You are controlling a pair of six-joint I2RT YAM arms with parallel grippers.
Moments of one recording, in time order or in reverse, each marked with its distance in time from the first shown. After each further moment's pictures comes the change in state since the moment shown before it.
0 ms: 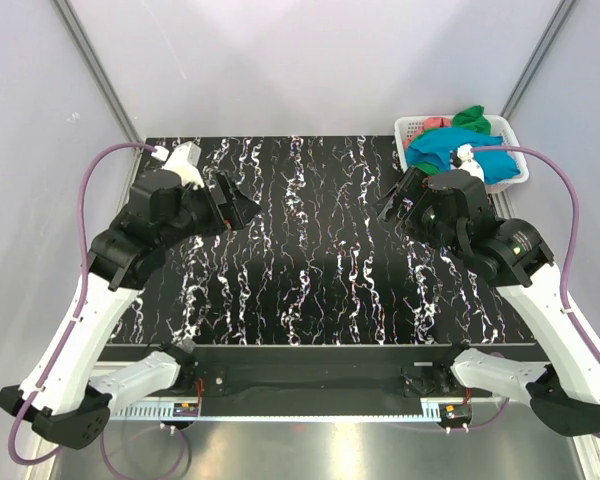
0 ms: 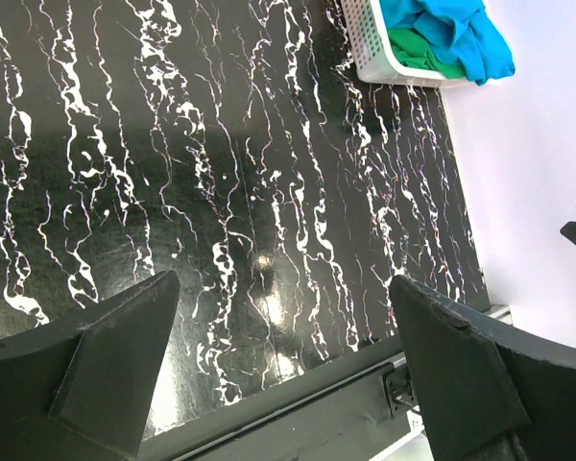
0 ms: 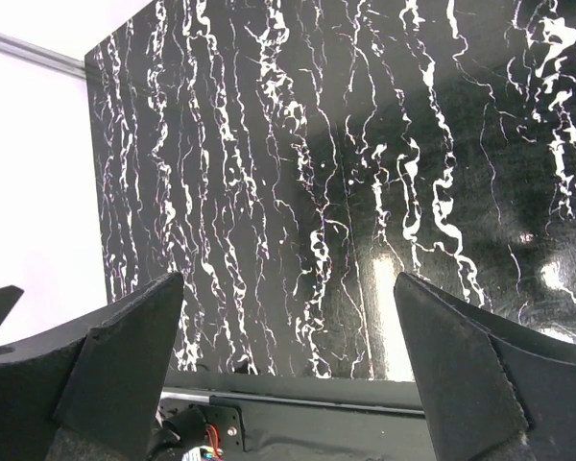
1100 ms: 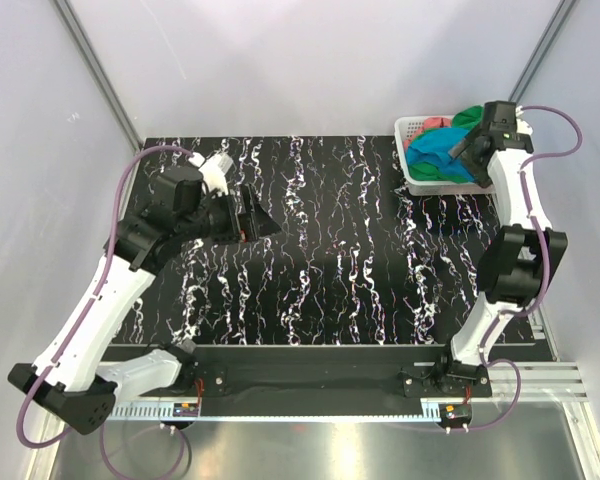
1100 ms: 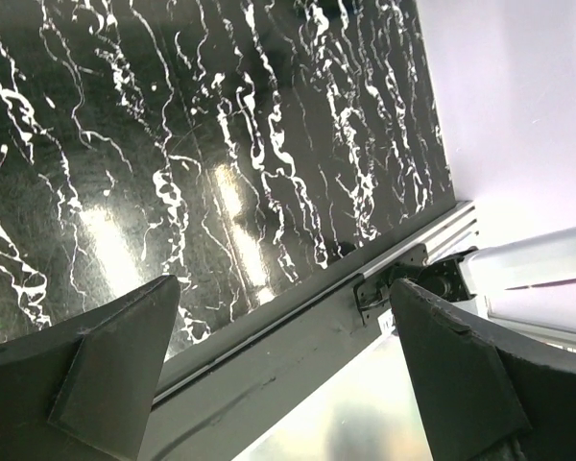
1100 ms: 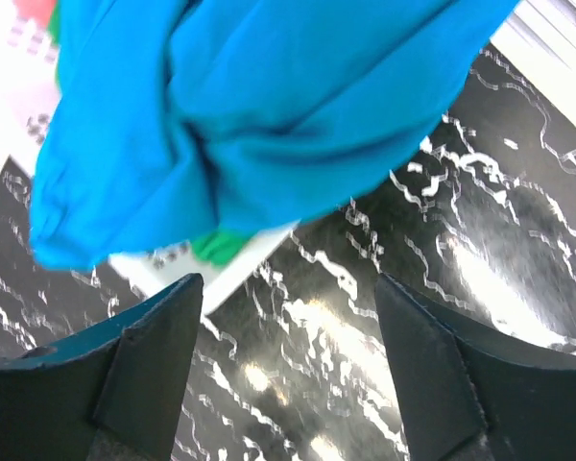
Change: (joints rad) left arm 0.000 0.086 -0.020 -0.040 0.262 0.013; right arm -0.783 0.776 0.291 0.224 -0.113 -0.254
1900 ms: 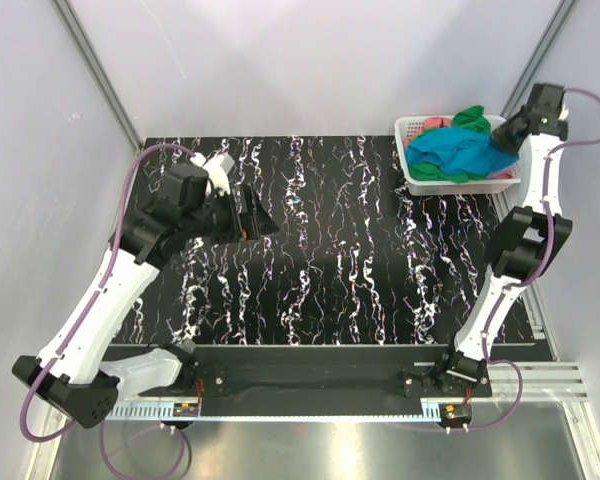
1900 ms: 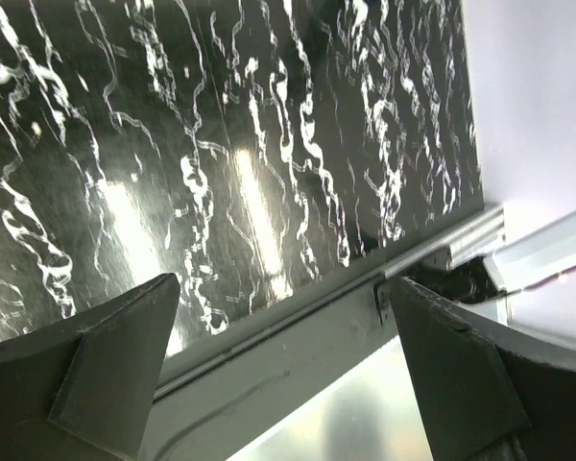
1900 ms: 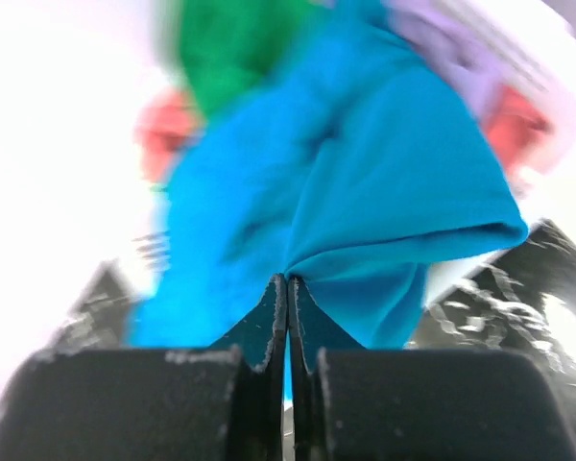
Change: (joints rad) left arm 0.000 0.036 0.001 -0.045 -0.043 0.010; right arm -0.194 0.303 0.375 0.040 -0.220 -0.032
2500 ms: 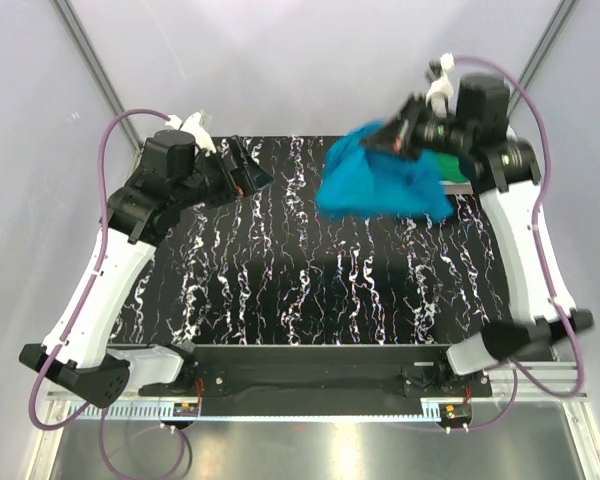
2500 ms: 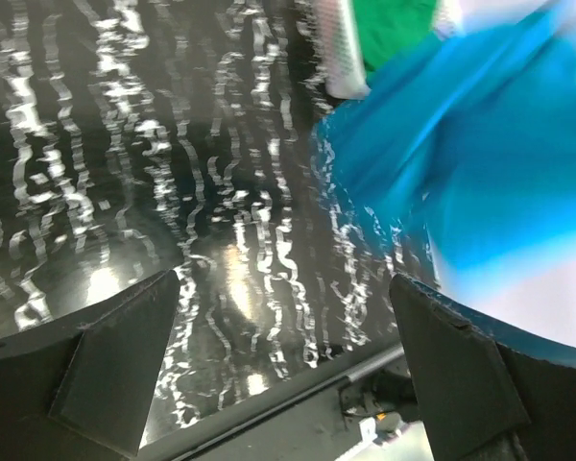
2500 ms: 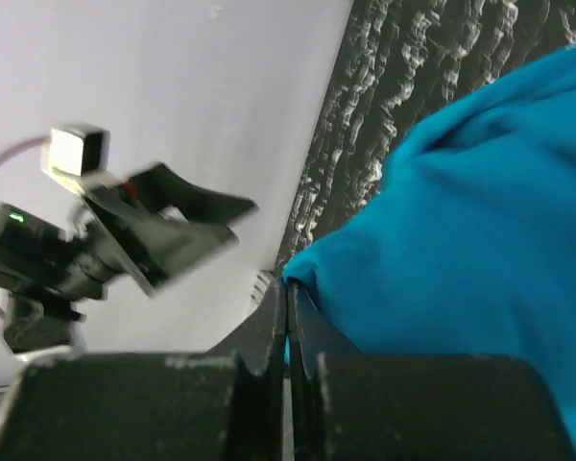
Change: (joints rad) left arm 0.053 0.117 0.249 0.069 -0.124 -0.082; right arm 0.561 -0.615 -0.165 -0.017 -0.626 0.145
